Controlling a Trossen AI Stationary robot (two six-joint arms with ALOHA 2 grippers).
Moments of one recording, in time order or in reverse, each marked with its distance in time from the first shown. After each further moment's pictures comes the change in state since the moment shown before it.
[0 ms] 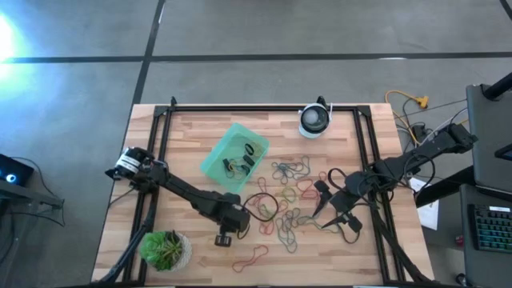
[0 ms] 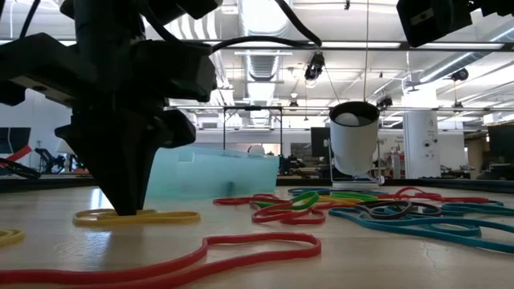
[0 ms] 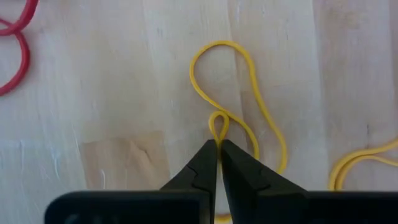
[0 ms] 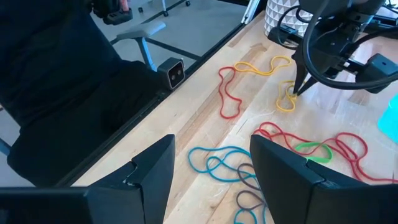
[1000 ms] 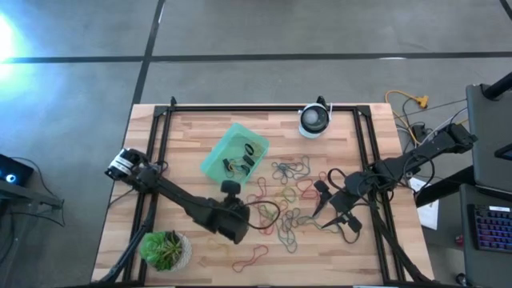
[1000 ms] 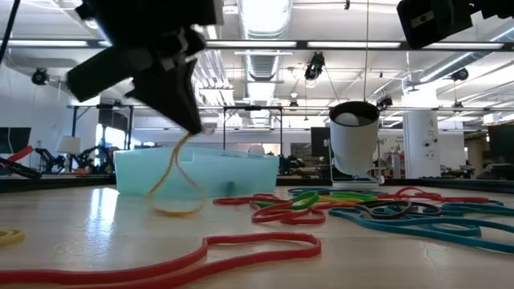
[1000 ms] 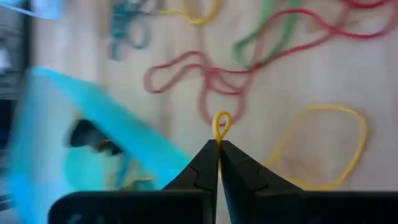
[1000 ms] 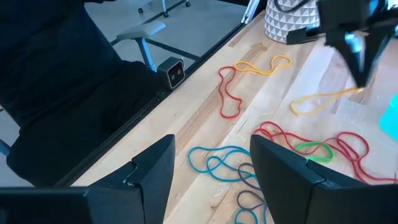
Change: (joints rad) left arm -0.092 -0.138 0.154 -0.210 -0.684 0.038; right arm 0.000 0.000 -0.013 0.017 0.000 0.003
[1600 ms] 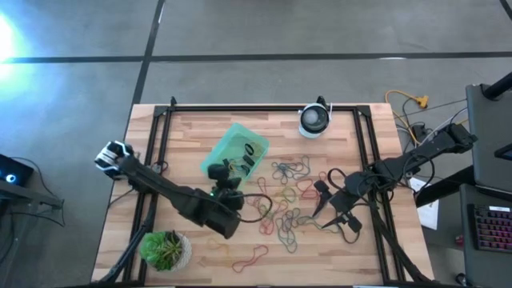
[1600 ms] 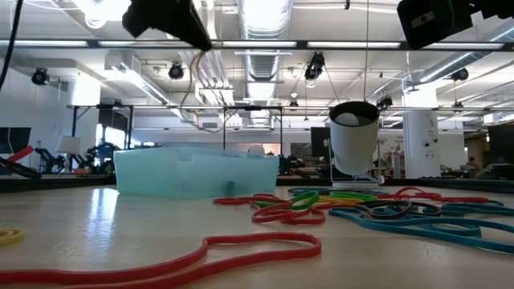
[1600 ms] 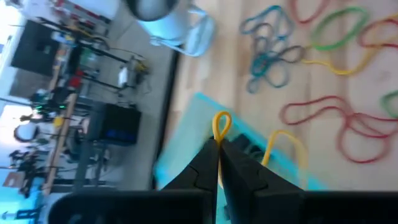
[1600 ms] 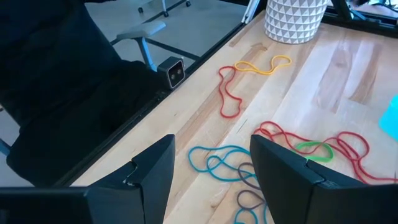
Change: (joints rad) left arm -0.006 -0.155 0.081 -0.168 -0.387 0.000; right arm 0.000 -0.001 -0.001 -0.001 0.000 -0.002
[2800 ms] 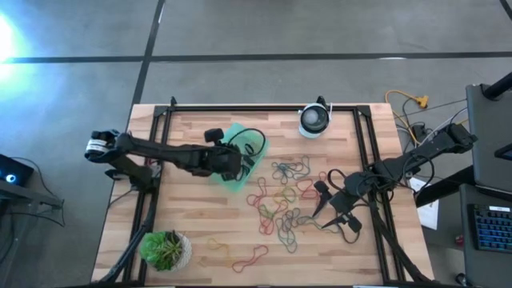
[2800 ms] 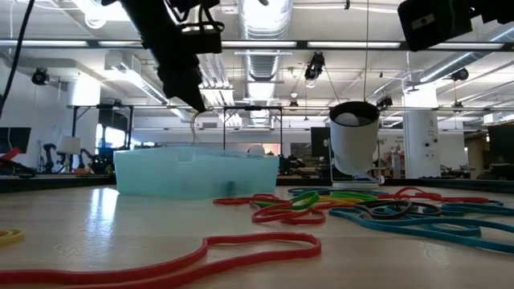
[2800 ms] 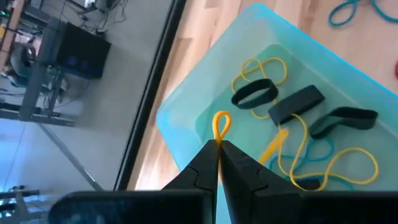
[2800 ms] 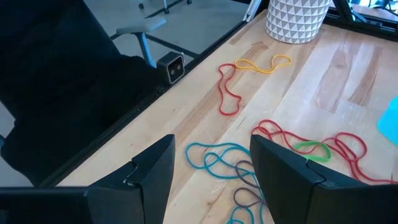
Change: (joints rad) left arm 0.449 -0.171 -0.277 0.257 0.303 0.155; right arm 0.000 0.000 -0.014 0.007 0.000 -0.036
